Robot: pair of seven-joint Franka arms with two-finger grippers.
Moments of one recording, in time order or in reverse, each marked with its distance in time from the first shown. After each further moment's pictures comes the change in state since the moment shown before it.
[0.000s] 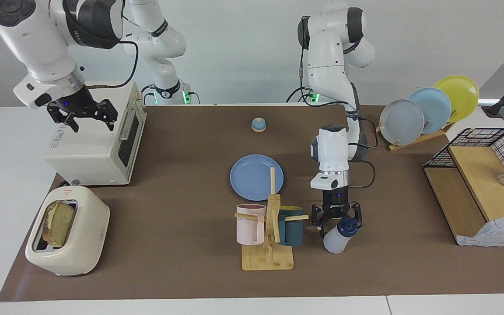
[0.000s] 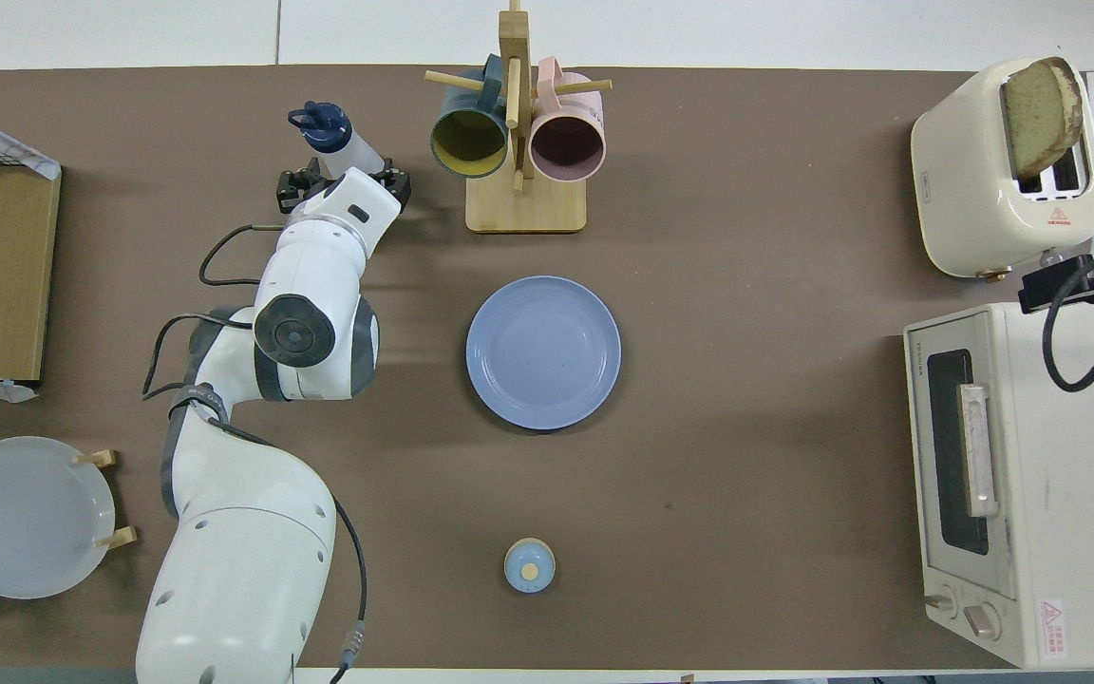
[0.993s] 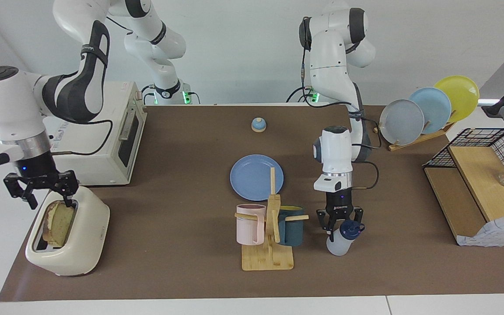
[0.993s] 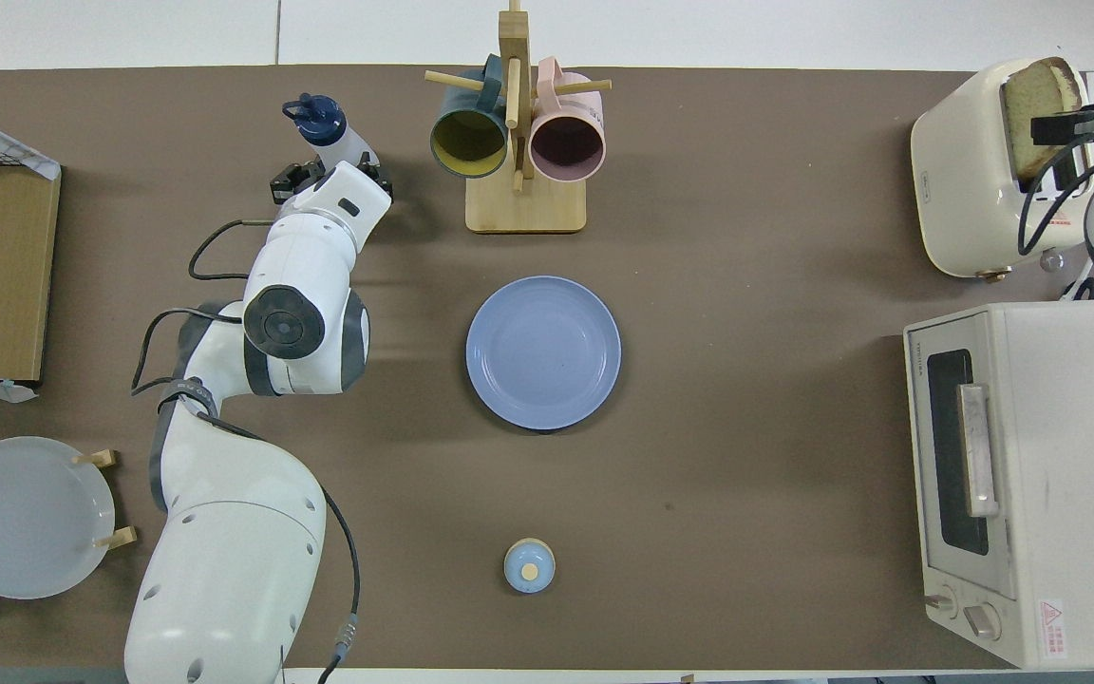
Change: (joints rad) left arm 0.026 0.000 -0.001 0.011 0.018 -0.020 0.007; right arm -0.127 0.338 0.003 0.090 0.117 0.707 -0.210
